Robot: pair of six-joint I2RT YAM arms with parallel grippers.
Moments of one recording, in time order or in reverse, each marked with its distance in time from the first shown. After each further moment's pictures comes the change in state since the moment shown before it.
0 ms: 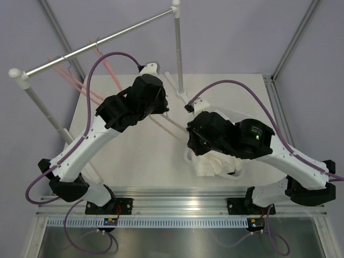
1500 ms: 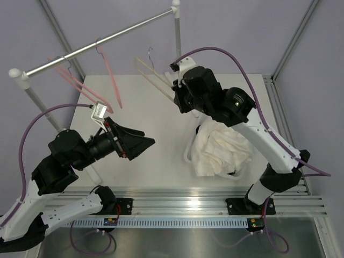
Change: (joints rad) left arm -0.051 -0.772 -0.609 0.393 0.431 -0.097; right arm -0.227 0.292 0.335 0.187 0.020 -0.335
